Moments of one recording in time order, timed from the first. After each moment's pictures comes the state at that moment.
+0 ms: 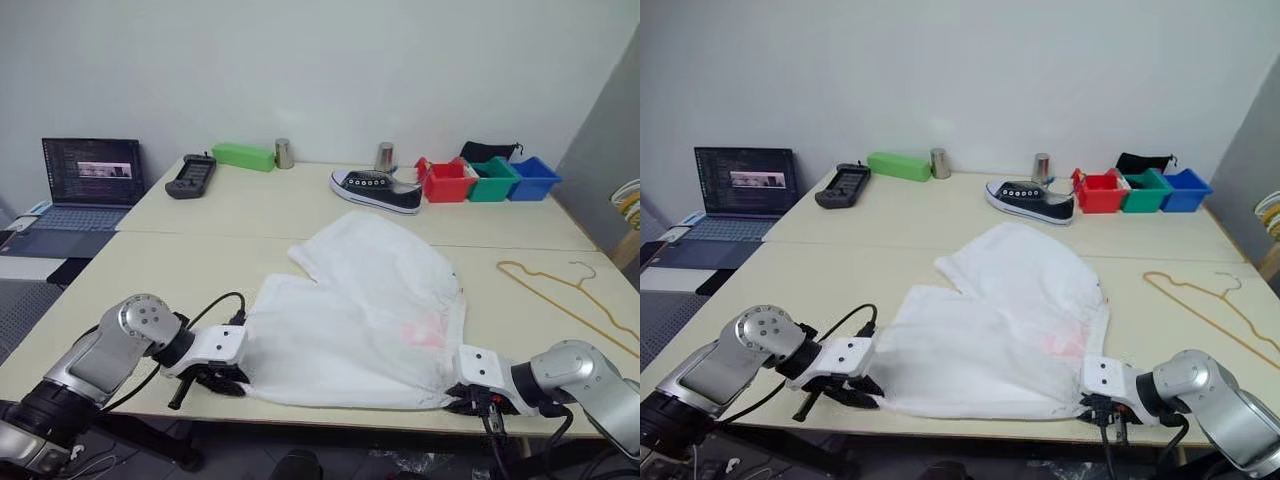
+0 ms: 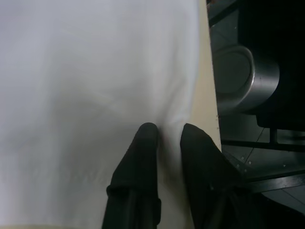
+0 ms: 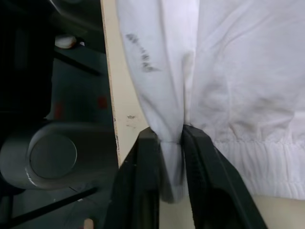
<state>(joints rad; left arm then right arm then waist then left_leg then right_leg) -0.27 1.03 -0.32 0.00 -0.10 0.14 -1.54 0.03 -1.01 0.23 -0.49 0.17 0.60 1.16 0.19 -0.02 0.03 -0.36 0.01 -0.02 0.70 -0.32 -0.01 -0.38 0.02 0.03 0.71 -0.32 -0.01</state>
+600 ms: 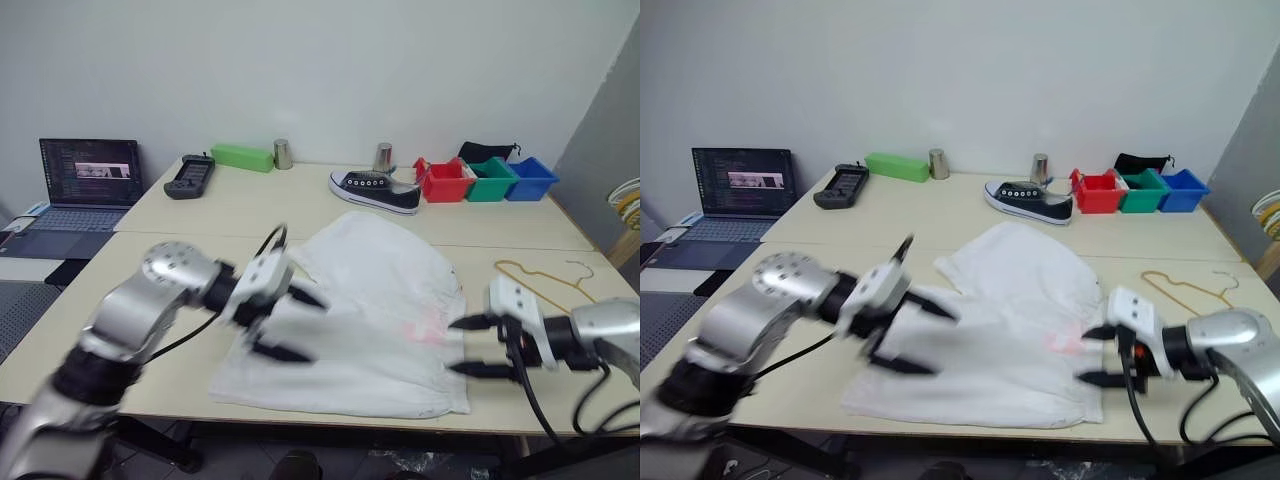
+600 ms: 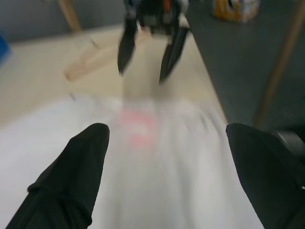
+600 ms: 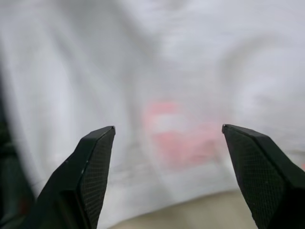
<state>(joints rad) -0.62 0.56 -0.20 -0.20 -0.42 0.54 -1.21 -0.24 -0.93 -0.06 -0.30 0.40 0.87 0.91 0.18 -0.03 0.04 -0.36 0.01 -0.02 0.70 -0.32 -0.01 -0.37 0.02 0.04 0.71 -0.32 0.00</state>
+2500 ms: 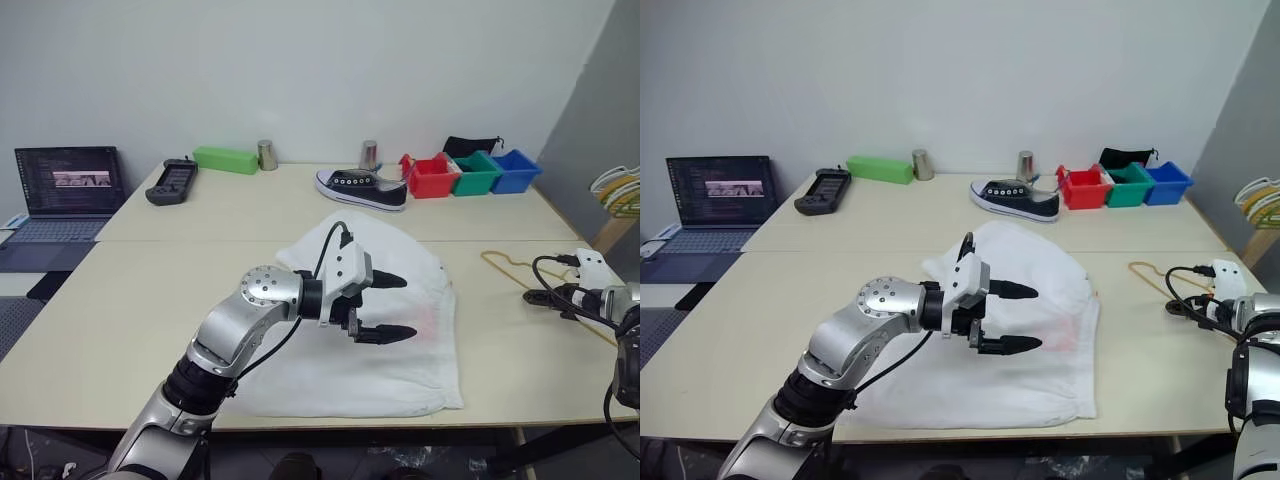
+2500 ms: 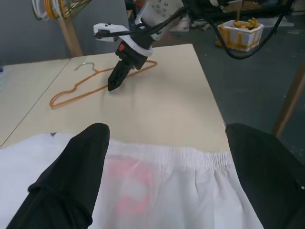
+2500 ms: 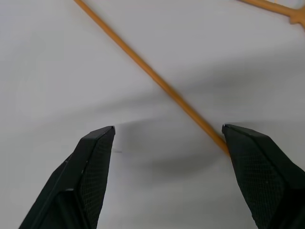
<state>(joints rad) -0.50 0.43 -0.34 -0.29 -0.38 0.55 -1.01 -0.90 -0.81 -0.17 1.34 0.03 0.60 0.75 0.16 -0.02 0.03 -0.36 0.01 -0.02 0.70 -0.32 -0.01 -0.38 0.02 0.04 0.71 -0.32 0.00</state>
